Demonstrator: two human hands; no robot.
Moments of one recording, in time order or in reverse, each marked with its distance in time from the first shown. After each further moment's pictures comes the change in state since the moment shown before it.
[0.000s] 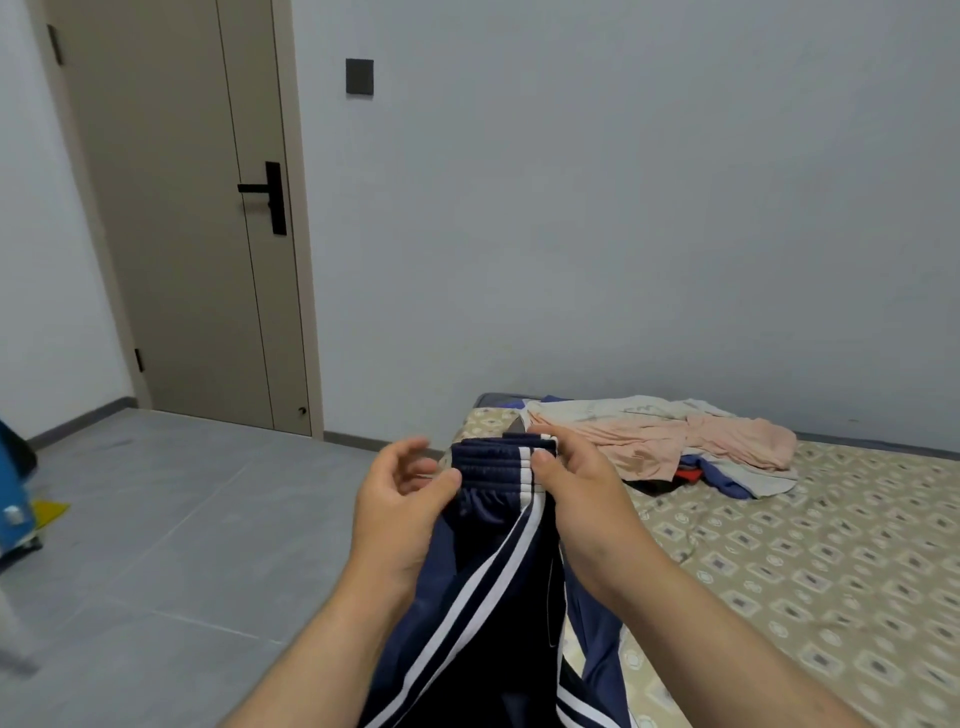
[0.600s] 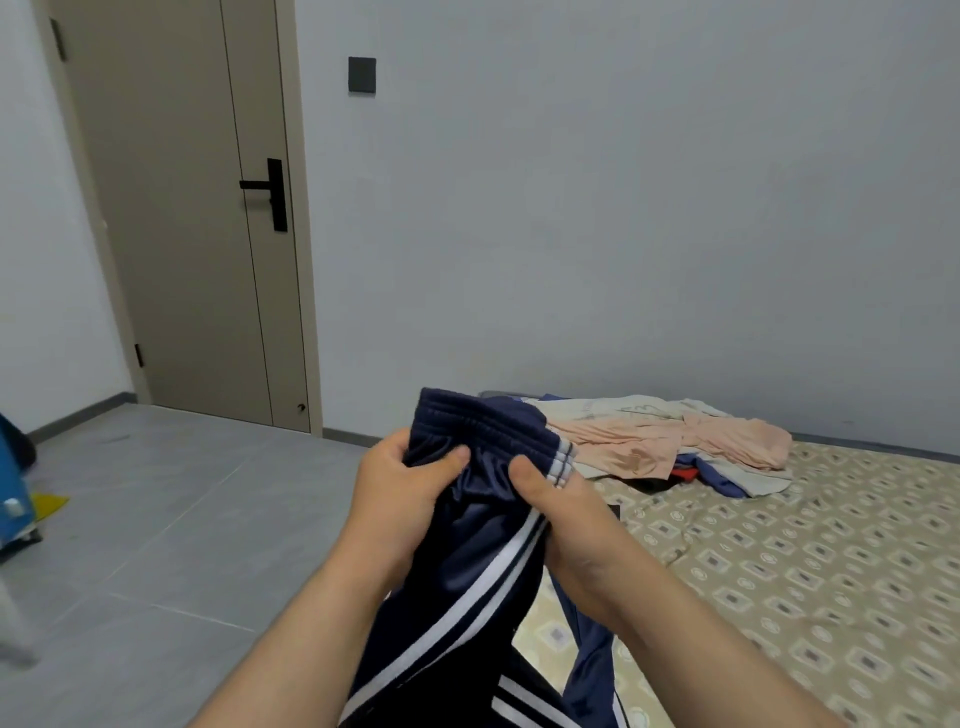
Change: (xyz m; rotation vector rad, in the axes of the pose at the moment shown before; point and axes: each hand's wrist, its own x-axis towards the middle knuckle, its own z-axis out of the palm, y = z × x) left_hand 0.002 0.014 0.002 -0.092 -0.095 0.067; right_hand -0.017 0.003 0.003 0.275 -0.200 0.126
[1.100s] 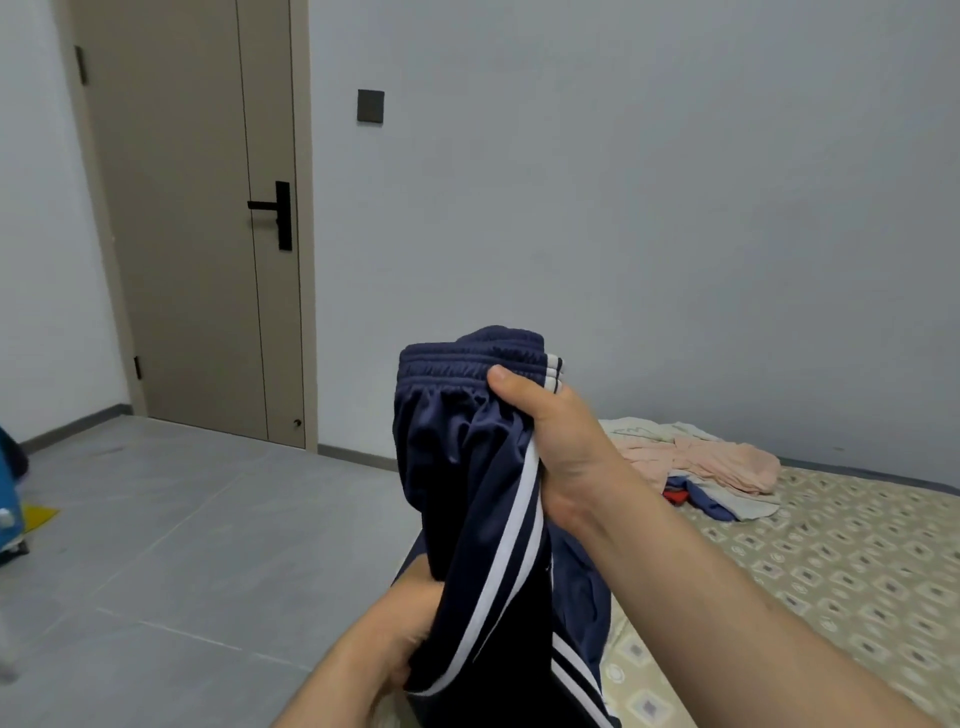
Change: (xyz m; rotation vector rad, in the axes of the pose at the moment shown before) left_hand -0.047 -0.032 -0.004 0.273 -0.265 -0.400; right_hand 0.024 -0.072 0.041 0.147 -0.019 -0.084
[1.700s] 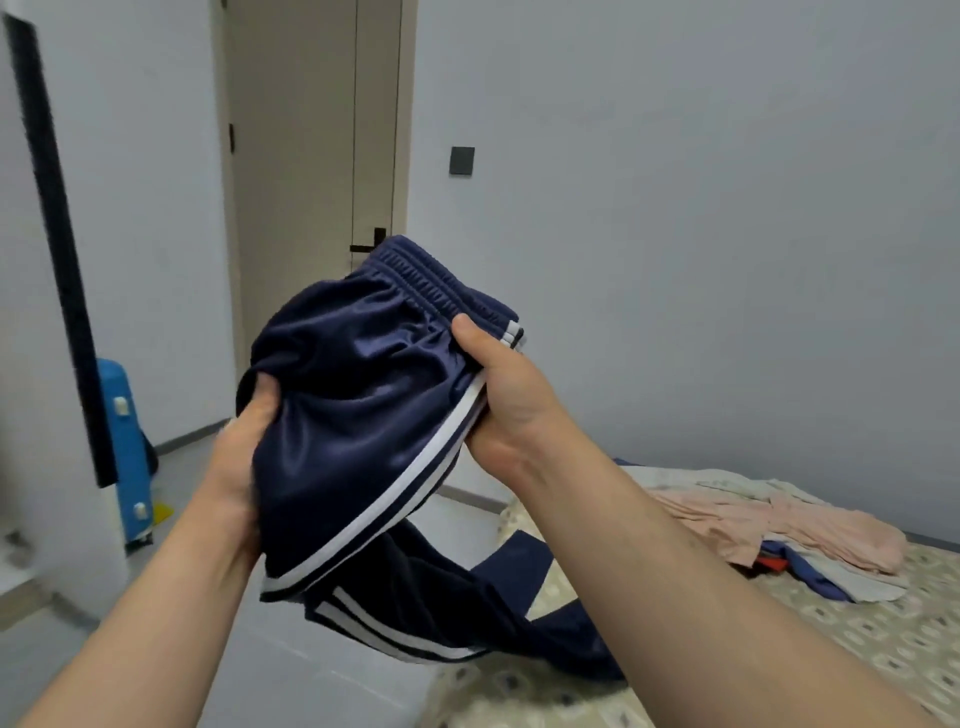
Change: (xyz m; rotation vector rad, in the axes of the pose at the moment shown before) left_hand -0.064 0.114 -0.171 -0.507 0.425 0.549; right_hand 0.044 0.004 0.127 0.178 -0.187 0.109
